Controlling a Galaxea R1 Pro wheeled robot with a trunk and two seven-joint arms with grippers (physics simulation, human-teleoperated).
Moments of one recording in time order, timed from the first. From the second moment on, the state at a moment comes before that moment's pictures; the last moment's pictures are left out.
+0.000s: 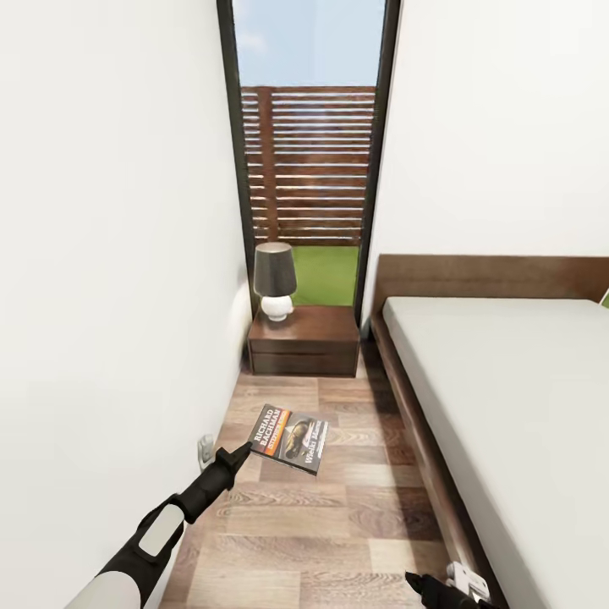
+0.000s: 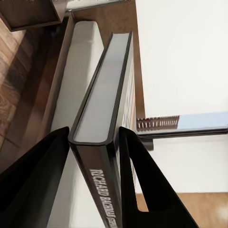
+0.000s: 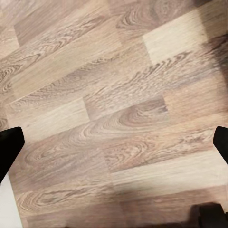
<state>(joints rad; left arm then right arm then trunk) -0.55 0.00 0.14 -0.47 0.90 0.39 -0.77 -0.53 -0.14 -0.01 0.03 -0.47 0.00 0.37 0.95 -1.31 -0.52</state>
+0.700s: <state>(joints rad) -0.55 0.00 0.14 -0.47 0.90 0.39 -0.77 -0.53 -0.14 -0.01 0.03 -0.47 0.00 0.37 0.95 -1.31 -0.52</state>
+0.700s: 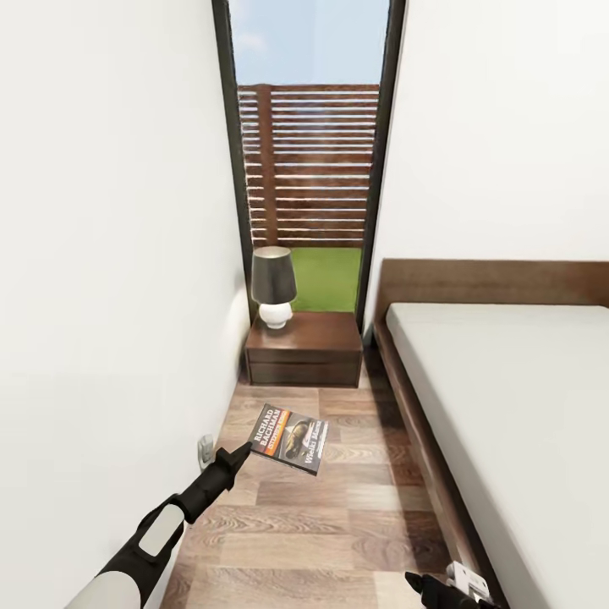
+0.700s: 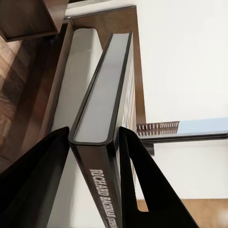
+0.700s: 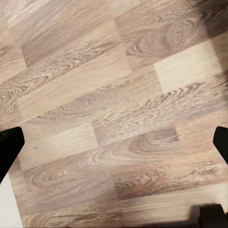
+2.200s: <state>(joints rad) -0.55 0.00 0.14 -0.47 0.90 0.39 -0.77 -0.53 -0.14 -0.01 0.03 -0.47 0.00 0.37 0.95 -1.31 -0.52</state>
